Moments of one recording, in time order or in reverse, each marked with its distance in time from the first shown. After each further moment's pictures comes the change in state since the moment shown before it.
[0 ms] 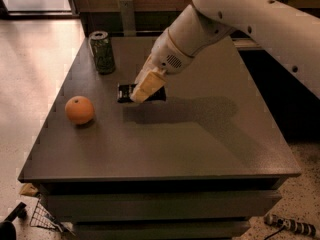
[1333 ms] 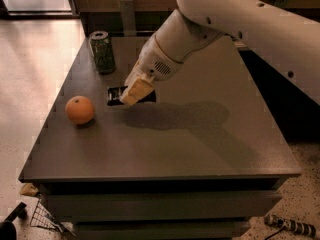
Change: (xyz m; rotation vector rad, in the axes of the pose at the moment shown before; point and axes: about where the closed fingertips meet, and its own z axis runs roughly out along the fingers) arm -0.017 0.025 0.014 -0.015 0.006 -0.034
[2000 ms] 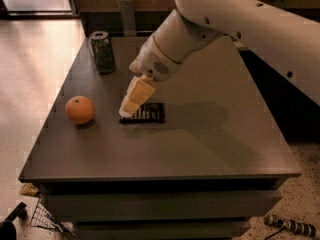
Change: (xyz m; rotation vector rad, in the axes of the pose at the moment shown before) arm -0.002 0.002 0.002 -0.004 0.001 -0.005
